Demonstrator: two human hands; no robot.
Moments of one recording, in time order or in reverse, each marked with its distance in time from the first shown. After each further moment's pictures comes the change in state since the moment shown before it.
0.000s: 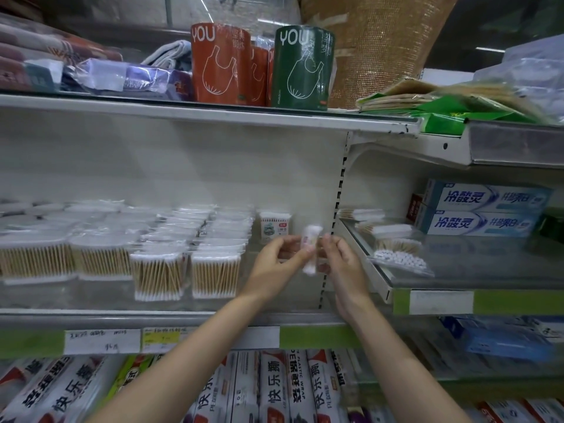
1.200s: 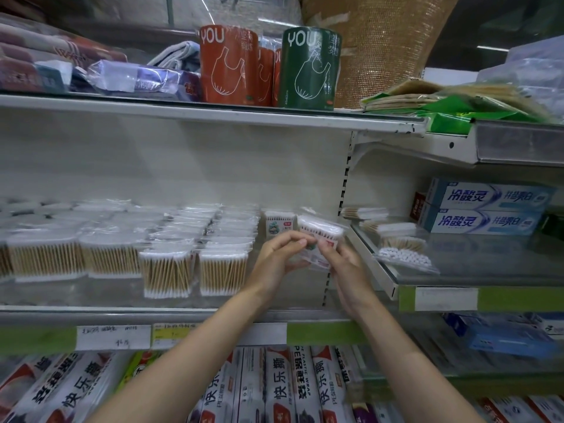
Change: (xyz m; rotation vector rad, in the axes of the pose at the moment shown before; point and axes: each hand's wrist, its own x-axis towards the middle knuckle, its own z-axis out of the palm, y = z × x) left_hand -0.004 0.012 -0.009 -0.388 -0.111 -0.062; right_hand -0.002 0.003 0.001 0.022 -0.117 0.061
